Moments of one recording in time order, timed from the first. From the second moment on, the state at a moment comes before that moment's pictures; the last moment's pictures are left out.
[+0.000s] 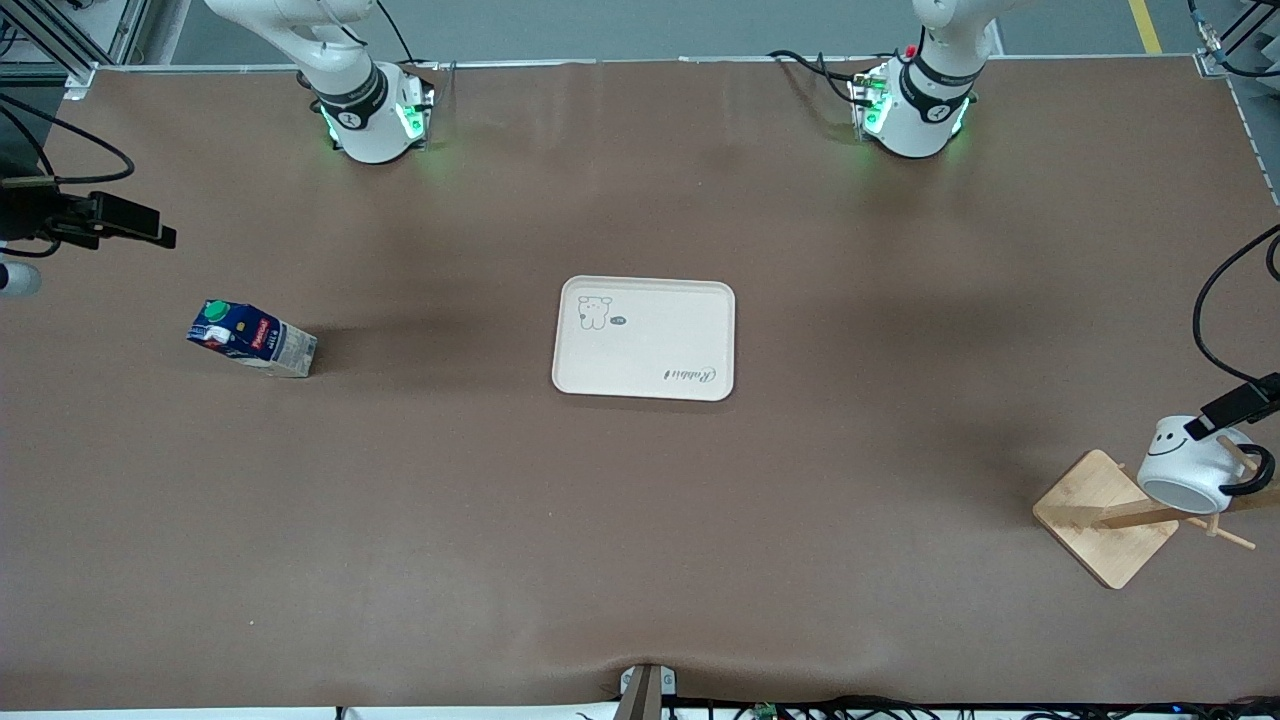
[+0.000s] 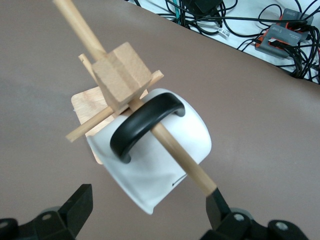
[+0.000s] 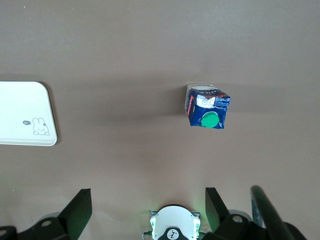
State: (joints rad) left arm 0.41 0.29 -0.15 -1.69 -0.23 2.19 0.09; right arm -0.02 0.04 -0.07 -1.52 0.10 1.33 -0.03
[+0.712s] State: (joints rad) left arm 0.38 0.32 -0.17 -1.71 -0.23 2.28 0.09; right arm -0.02 0.04 -0.07 -1.52 0.10 1.33 -0.03
